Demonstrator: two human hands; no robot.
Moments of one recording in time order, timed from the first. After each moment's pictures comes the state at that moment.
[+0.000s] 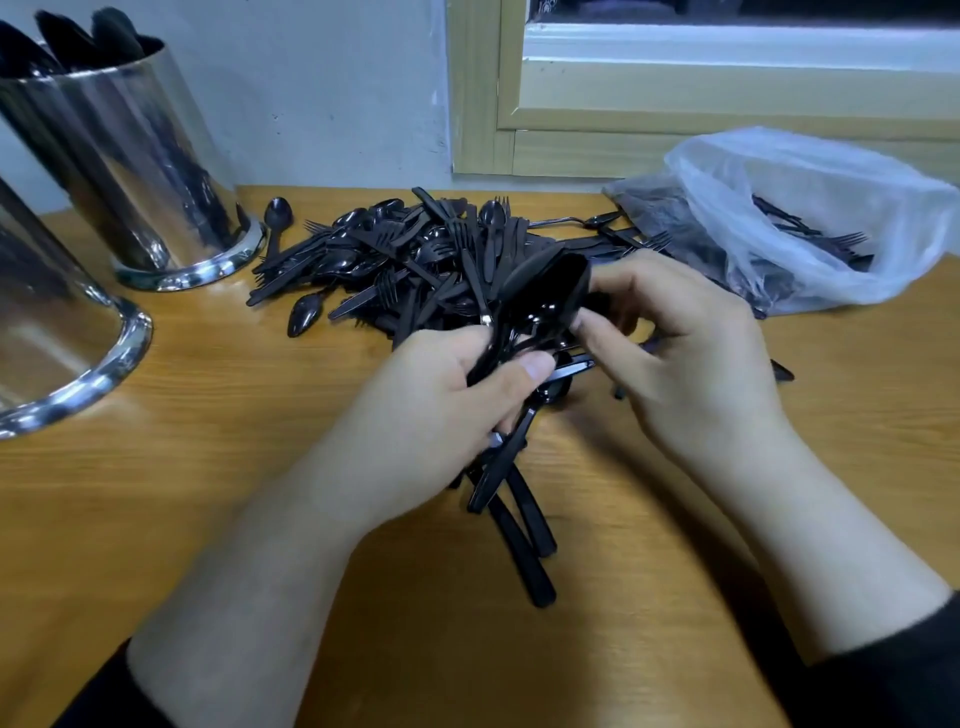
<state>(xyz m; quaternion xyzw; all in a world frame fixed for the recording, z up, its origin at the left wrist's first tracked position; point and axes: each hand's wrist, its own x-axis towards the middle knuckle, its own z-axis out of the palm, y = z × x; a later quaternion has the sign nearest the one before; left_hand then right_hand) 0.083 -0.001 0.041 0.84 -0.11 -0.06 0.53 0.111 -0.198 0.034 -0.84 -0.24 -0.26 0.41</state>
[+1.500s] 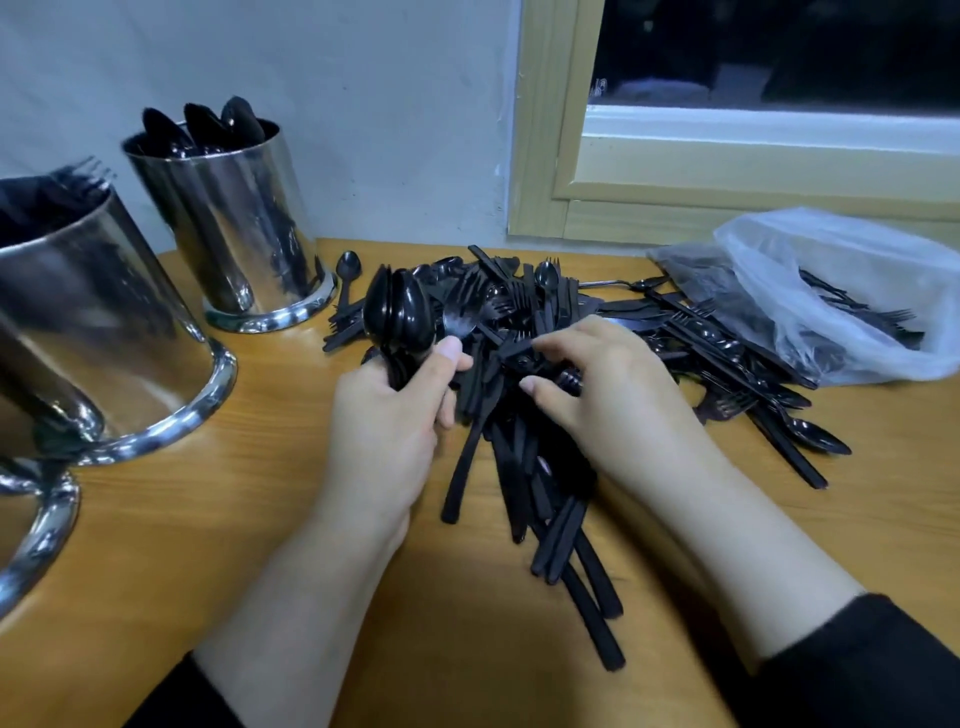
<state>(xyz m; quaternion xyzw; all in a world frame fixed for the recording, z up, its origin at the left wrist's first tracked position) 0.100 0.041 0.026 0.70 0.08 0.16 0.69 0.143 -0.134 0.032 -0.95 -0.17 -0.13 0.24</state>
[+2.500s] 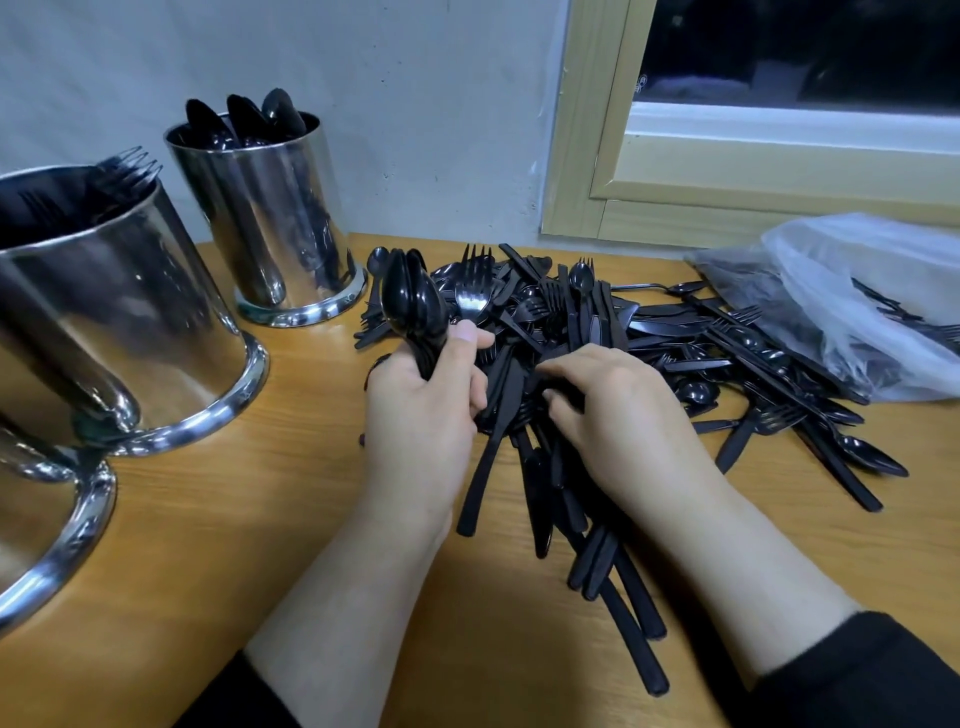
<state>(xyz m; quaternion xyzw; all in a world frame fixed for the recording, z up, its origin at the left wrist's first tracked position) 0.111 0.042 0.022 0.66 0.09 0.19 0.72 0.148 -0.111 0.015 -0.94 -0.20 -0.16 0.23</state>
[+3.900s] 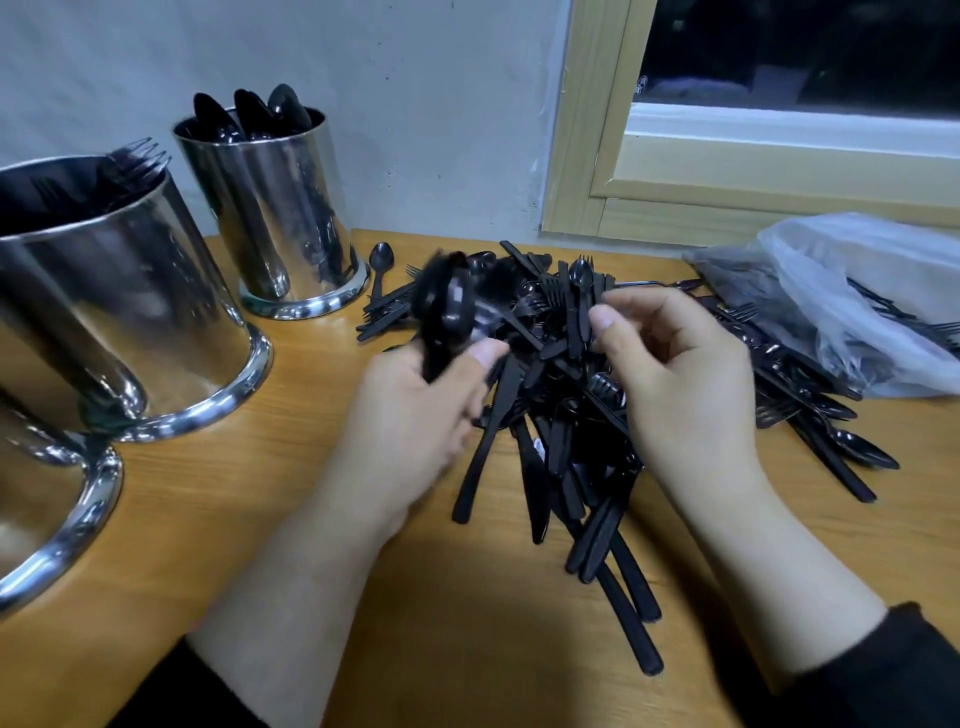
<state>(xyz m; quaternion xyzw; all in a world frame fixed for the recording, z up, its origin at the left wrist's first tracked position) 0.097 0.068 0.028 0.72 0.03 0.05 0.69 0.133 -0.120 0.036 -0.80 -0.09 -0.23 0.55</state>
